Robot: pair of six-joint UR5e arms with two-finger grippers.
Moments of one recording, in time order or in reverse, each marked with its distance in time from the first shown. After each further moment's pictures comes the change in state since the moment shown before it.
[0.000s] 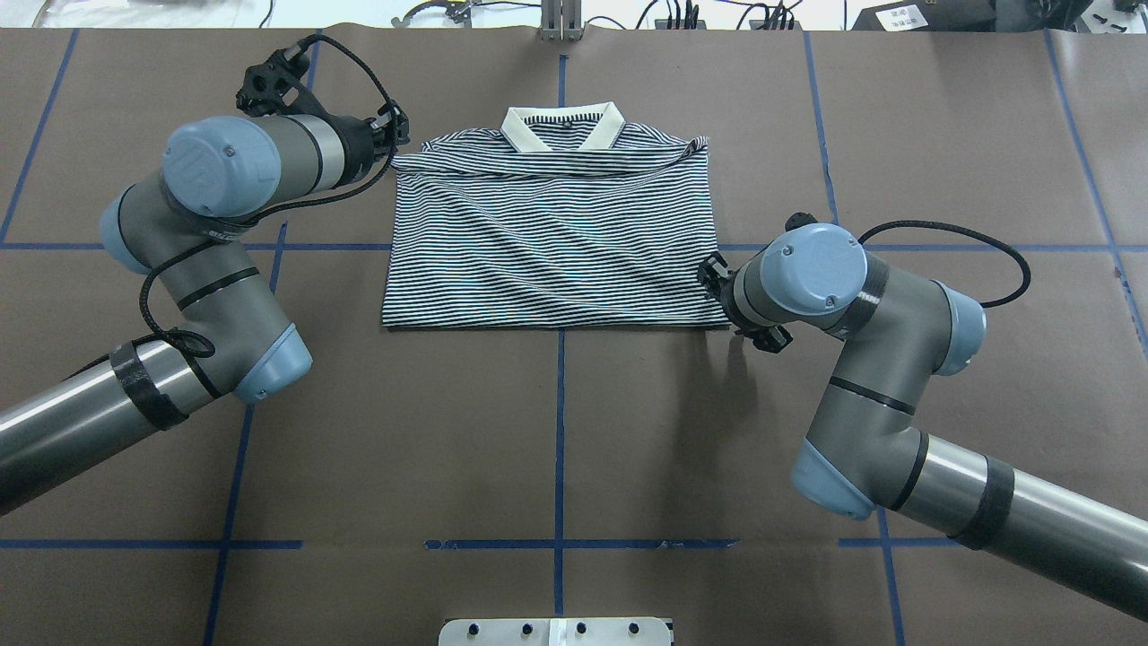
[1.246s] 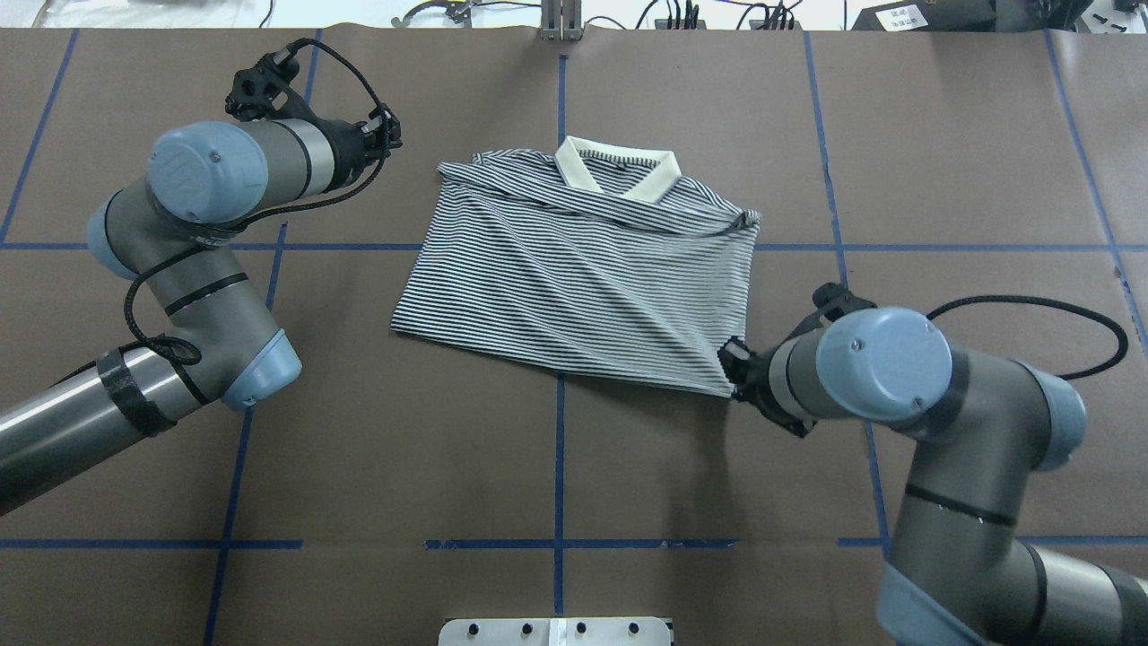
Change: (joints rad) left arm 0.001 0.026 -0.031 -0.001 -0.003 -0.003; right arm -0.167 -0.188 0.405 -0.174 0.004 0.022
